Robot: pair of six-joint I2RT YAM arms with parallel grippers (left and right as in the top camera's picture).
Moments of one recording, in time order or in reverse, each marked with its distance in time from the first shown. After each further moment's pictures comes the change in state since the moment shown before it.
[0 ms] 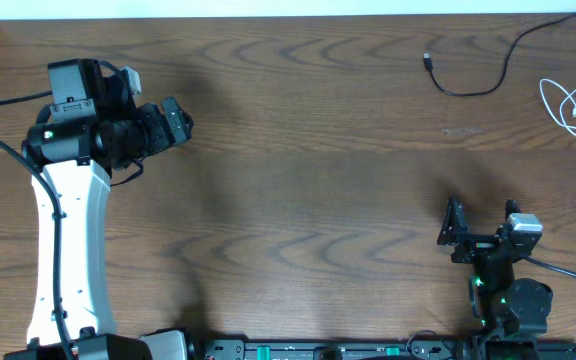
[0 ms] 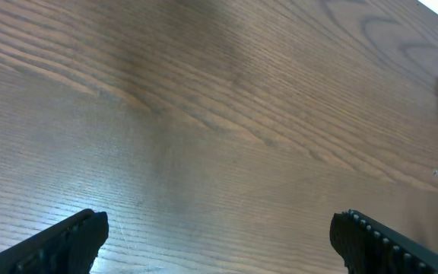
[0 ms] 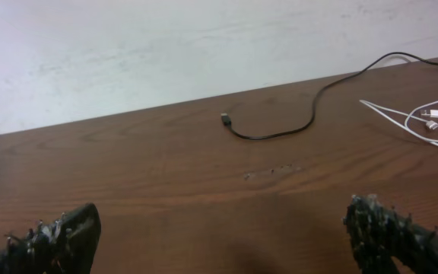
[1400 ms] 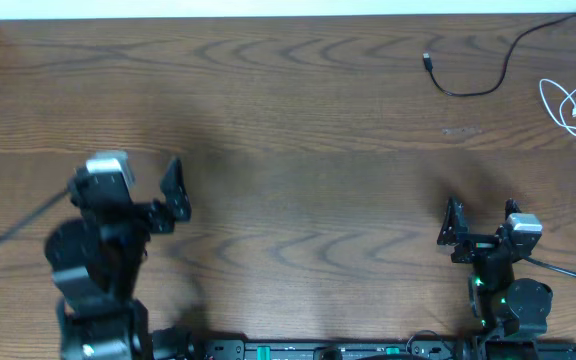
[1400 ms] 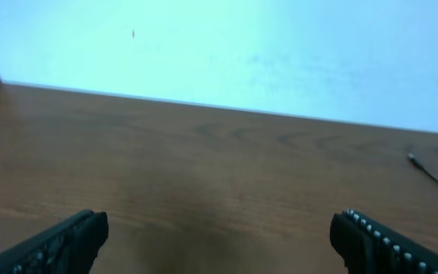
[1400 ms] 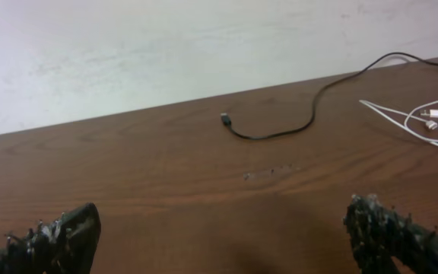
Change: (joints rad) left arm 0.000 -0.912 -0.703 0.579 -0.092 0.143; right arm 0.000 0.000 0.000 0.000 0.000 0.000
